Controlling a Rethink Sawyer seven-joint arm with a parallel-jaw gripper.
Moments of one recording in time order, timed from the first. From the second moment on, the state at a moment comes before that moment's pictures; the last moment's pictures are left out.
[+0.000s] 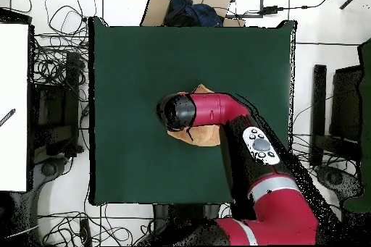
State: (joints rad) arm -0.42 -0.55 0.35 1.64 -0.33 0.57 1.57
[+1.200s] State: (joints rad) arm -0.36 -0.47 0.29 1.62 -0.33 0.57 1.57
